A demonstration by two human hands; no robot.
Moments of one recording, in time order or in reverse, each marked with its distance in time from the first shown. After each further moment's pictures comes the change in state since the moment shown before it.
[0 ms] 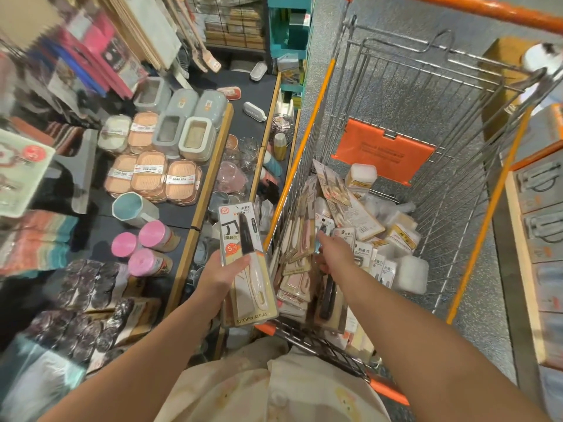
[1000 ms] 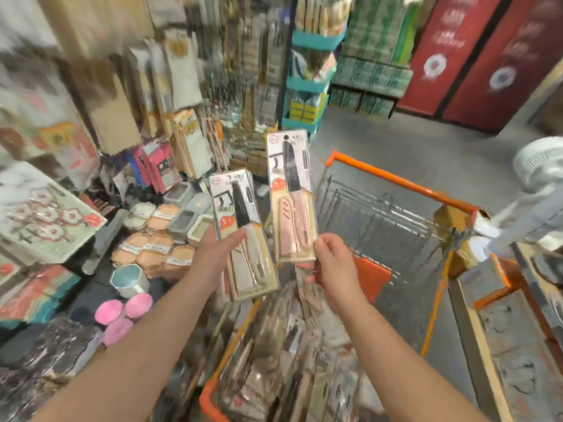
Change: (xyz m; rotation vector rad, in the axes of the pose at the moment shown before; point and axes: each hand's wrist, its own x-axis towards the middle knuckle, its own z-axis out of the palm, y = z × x) left_hand -0.038 0.186 0.033 -0.292 0.210 0.395; right_hand -0.175 -0.154 -0.078 0.216 -0.230 -0.784
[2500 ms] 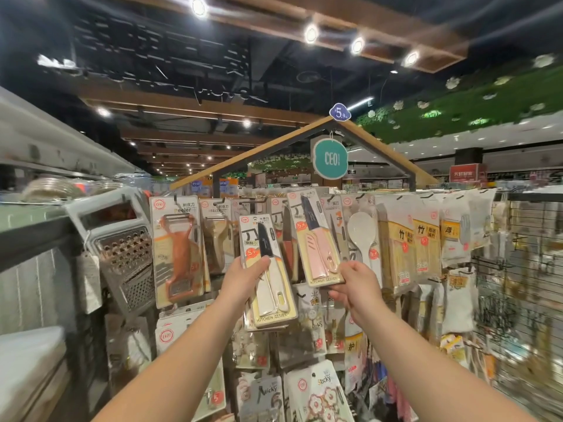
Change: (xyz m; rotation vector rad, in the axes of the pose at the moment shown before) left_hand -0.080 0.320 -0.330 0.112 0.808 0.550; right_hand 0.018 -0.265 0.425 0.202 -0.762 -0.226
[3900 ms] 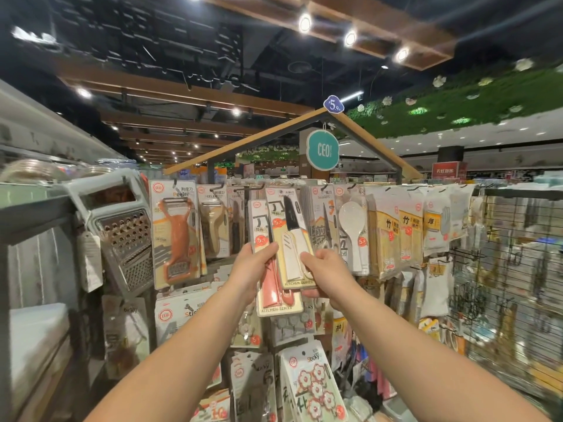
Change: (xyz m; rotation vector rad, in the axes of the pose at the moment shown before) left_hand -0.028 0.009 0.017 -0.305 -0.121 -0.036; right_hand -0.032 -0.003 0.030 -0.372 -0.169 -0.032
